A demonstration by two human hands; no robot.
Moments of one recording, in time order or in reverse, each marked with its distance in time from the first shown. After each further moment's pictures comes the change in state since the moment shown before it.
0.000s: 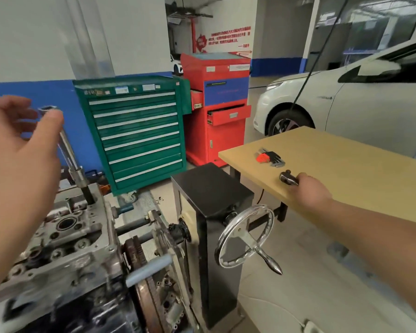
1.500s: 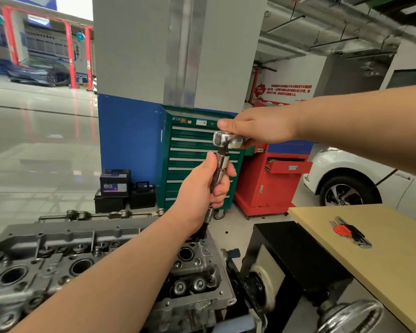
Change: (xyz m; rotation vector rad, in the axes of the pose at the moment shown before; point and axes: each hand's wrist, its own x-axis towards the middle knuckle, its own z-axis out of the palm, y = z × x) left_hand -0.024 0.026 0.001 -0.660 -0.636 -0.241; right_hand -0.110 -0.467 -0.218 0.032 -0.422 -0.998
